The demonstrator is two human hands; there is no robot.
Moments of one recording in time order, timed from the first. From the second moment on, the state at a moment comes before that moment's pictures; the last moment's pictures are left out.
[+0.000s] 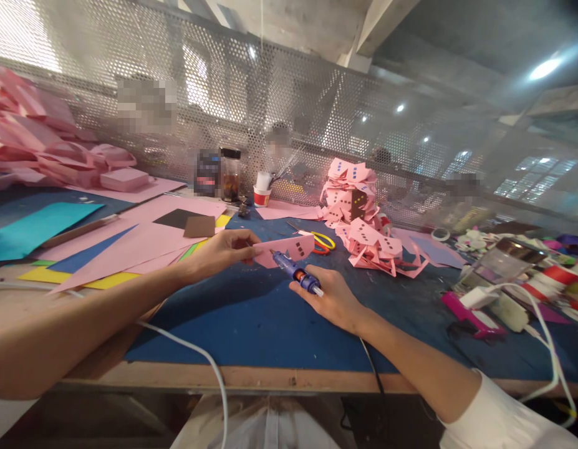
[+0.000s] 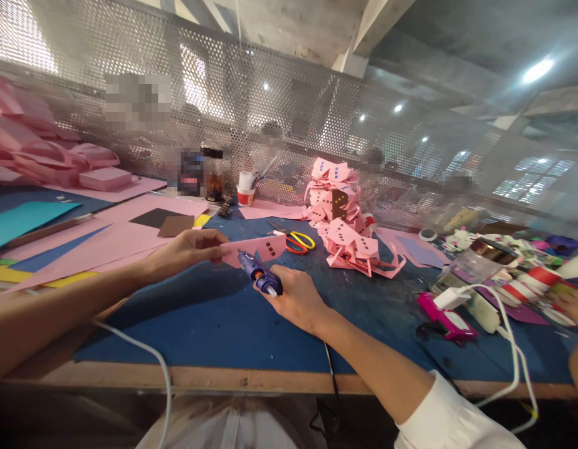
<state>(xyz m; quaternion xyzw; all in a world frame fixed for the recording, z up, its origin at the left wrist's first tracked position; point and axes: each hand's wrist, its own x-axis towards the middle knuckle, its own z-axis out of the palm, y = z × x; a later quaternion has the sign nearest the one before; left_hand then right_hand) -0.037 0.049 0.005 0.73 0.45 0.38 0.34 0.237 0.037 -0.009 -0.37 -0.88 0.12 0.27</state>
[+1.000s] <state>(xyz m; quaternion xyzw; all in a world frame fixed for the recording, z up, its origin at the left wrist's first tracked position) -0.040 0.051 0.001 0.72 0.45 0.39 0.34 0.238 0.031 0.001 -0.40 -0.80 0.32 0.30</state>
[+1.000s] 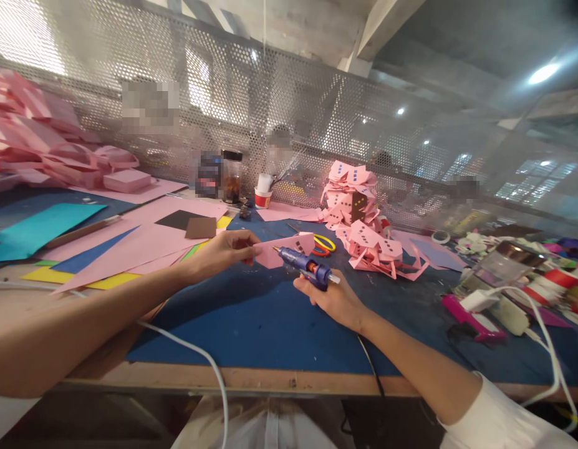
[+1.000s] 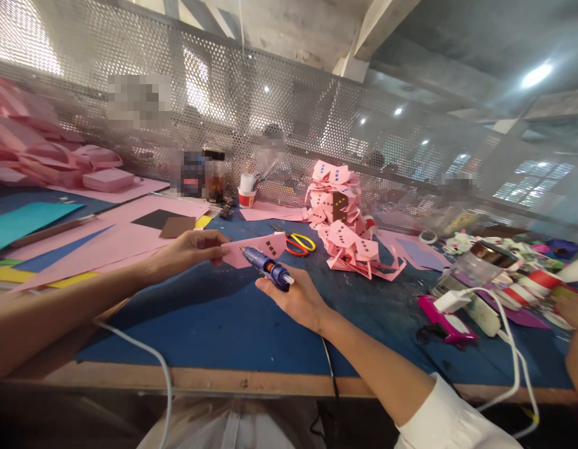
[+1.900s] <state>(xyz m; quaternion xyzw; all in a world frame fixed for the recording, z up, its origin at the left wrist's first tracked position) -0.130 0.084 -0.001 0.56 0.53 0.54 0.33 0.225 0.098 0.008 -0.40 -0.74 0.44 0.31</state>
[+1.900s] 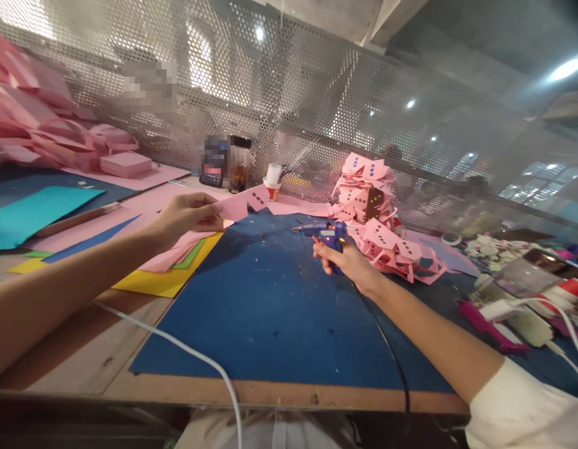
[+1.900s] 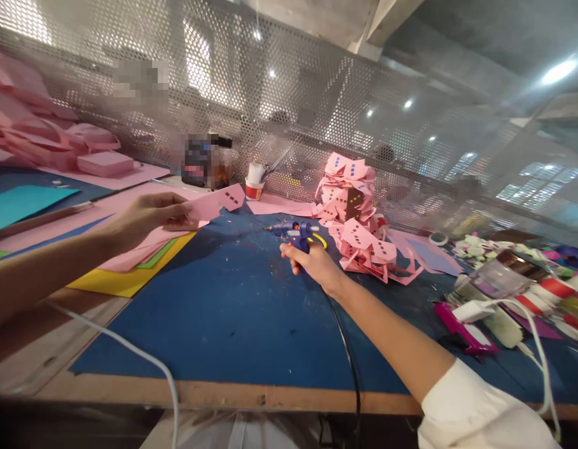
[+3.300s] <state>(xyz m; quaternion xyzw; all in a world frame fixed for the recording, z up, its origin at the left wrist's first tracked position) -0.128 0.079 -0.006 0.57 0.51 0.52 0.37 0.206 0.096 -0.004 -0.42 -0.76 0.45 0.22</state>
